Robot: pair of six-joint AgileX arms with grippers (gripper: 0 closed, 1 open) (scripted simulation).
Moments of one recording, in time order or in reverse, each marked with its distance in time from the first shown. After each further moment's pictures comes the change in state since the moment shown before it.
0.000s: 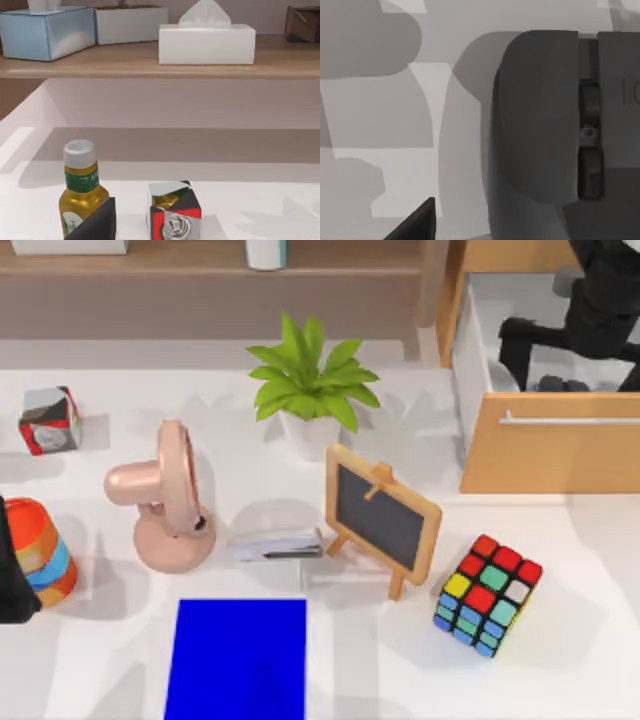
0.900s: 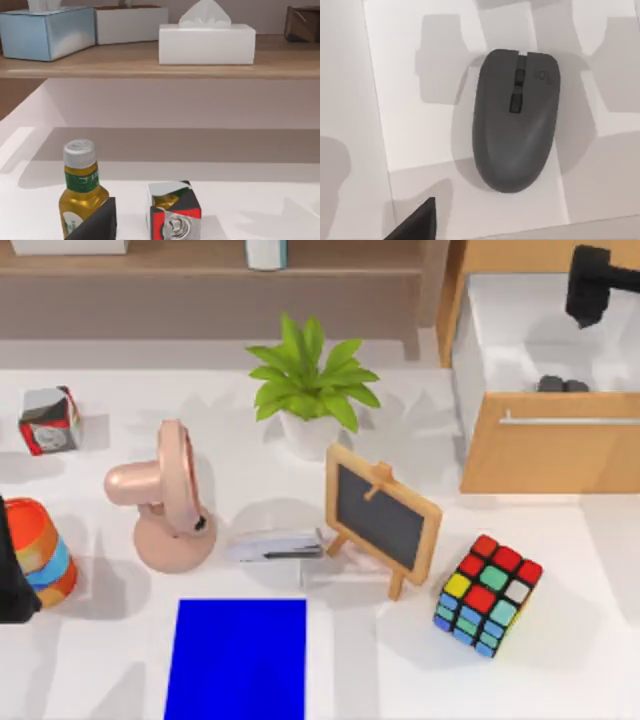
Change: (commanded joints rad) left arm 0.000 0.000 0.000 0.000 0.000 0.000; right arm -0.018 -0.565 -0.493 0.287 -0.008 -0.117
